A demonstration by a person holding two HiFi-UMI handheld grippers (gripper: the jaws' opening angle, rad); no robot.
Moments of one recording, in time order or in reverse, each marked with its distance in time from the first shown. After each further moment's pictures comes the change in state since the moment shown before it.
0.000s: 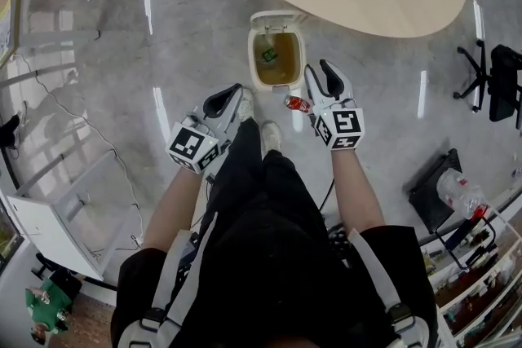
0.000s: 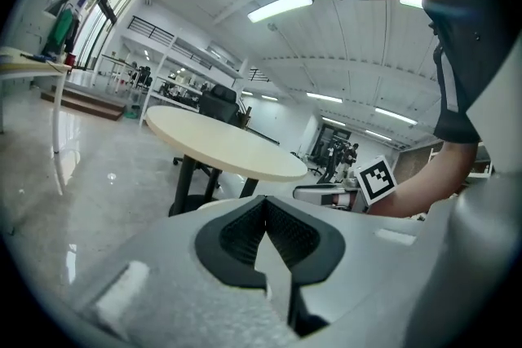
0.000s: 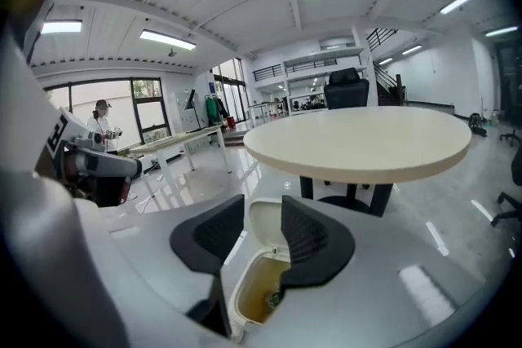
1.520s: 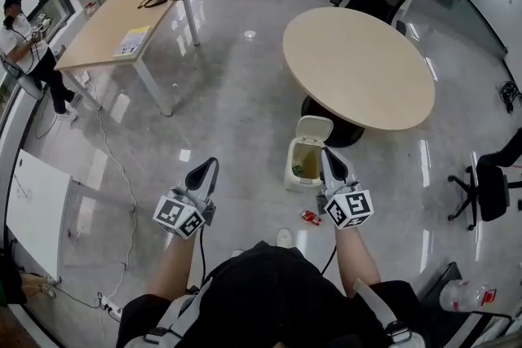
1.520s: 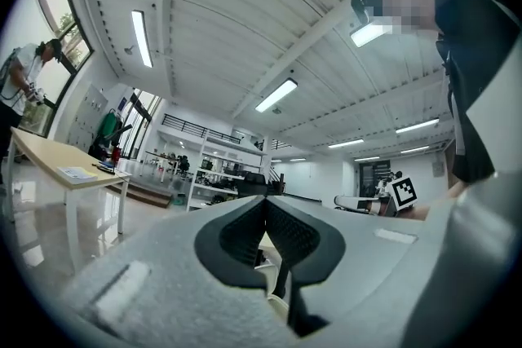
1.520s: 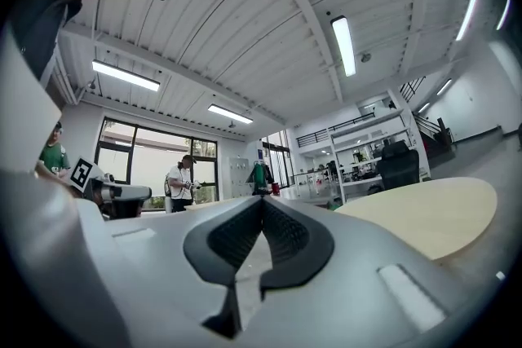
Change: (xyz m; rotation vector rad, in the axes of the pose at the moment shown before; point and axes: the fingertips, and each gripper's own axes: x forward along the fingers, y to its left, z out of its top) left arm -0.351 -0.115 0.117 0.188 -0.502 0.315; right arm -0.229 0.209 0.162 -0.100 -0.502 0.295
